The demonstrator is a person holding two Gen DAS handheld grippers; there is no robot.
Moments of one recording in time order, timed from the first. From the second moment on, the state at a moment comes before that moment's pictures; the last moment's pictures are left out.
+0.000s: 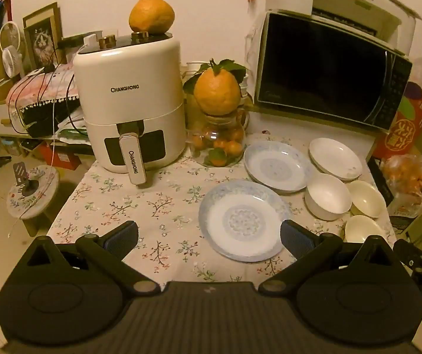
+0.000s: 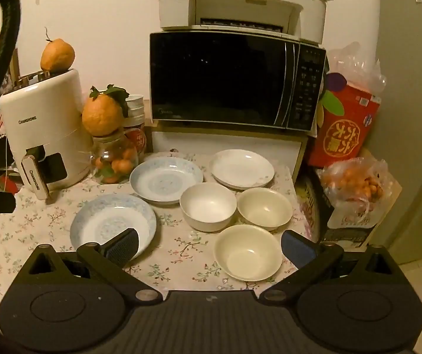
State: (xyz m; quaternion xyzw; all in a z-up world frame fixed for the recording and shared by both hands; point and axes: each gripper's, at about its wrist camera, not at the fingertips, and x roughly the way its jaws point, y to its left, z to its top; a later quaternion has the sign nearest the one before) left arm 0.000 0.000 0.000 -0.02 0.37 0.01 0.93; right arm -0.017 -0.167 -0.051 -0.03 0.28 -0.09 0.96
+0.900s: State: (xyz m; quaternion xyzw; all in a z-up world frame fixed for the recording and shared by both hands) left arm 0.036 -0.013 -0.030 0.03 0.40 0.02 0.92; right arm 0.022 -0.186 -0.062 0.04 0.32 -0.08 0.94
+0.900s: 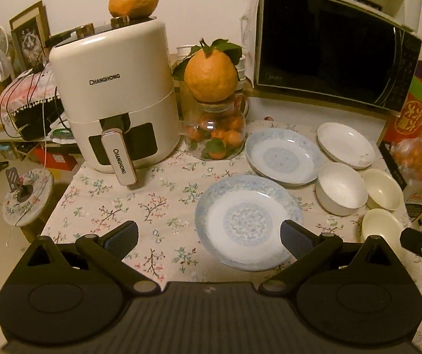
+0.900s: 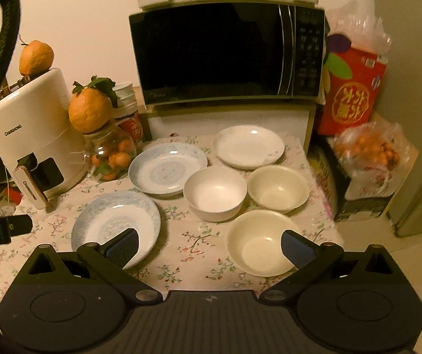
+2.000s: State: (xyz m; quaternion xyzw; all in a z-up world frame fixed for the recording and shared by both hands) left arm 0.137 0.012 -0.105 0.02 0.42 0.03 0.91; right arm 0.145 -0.173 -0.134 0.08 0.40 -0.01 0.91
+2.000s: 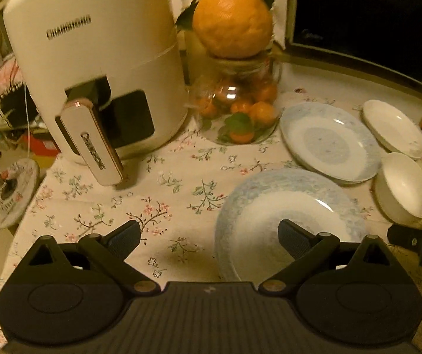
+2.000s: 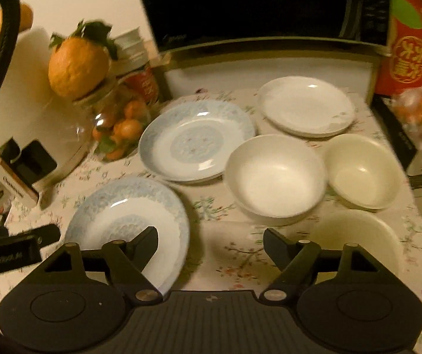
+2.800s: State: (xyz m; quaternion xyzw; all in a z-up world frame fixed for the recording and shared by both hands) left arm 0.157 0.024 -0.157 -0.08 0.49 -0.01 0.87; right arm 0.189 -0.158 -0.188 0.10 0.46 0.03 0.88
